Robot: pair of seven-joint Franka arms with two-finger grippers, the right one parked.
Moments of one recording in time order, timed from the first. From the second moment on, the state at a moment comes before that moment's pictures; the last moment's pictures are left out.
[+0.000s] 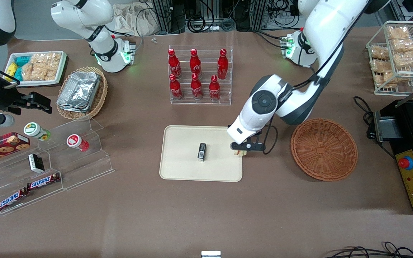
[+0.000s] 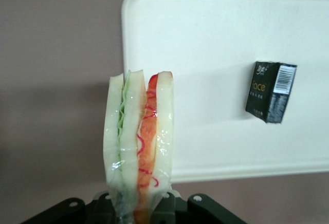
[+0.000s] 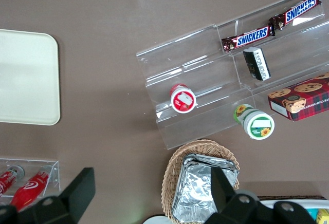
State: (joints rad) arm -0.17 0.55 -0.50 -1.78 0.17 2.29 -0.65
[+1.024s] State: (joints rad) arm -0.10 0.52 -0.49 -1.67 0.22 2.19 -0.65
